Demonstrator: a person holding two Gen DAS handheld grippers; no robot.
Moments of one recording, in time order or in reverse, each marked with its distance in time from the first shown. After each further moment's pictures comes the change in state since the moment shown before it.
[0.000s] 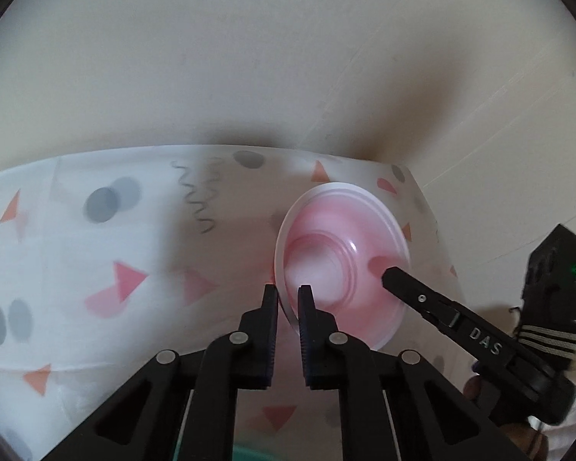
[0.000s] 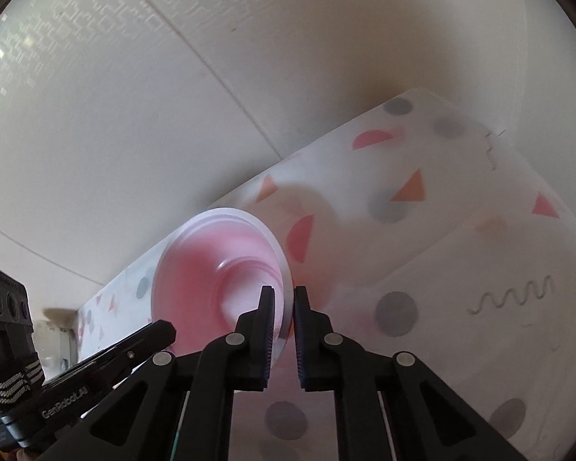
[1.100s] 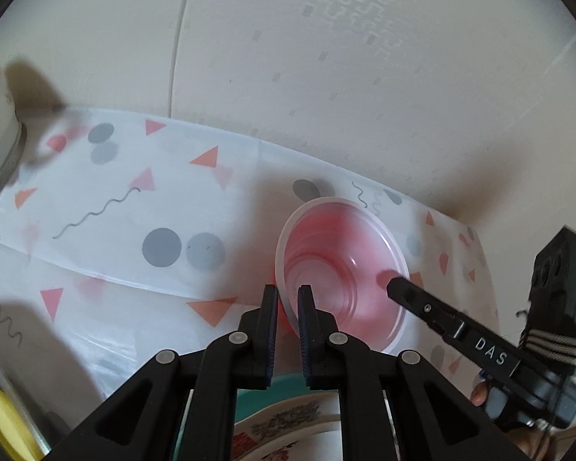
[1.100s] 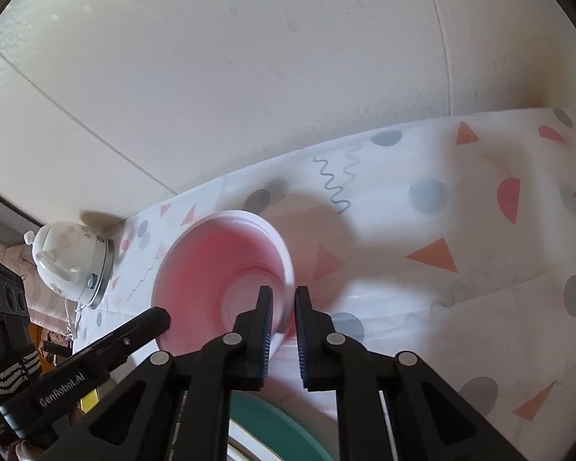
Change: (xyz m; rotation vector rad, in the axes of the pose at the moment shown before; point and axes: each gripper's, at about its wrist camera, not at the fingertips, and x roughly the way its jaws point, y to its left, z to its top) left arm -0.081 0.095 -0.059 -0.230 -0.179 0.192; right arm 0.035 0.112 -0.049 -0.288 0.156 0.148
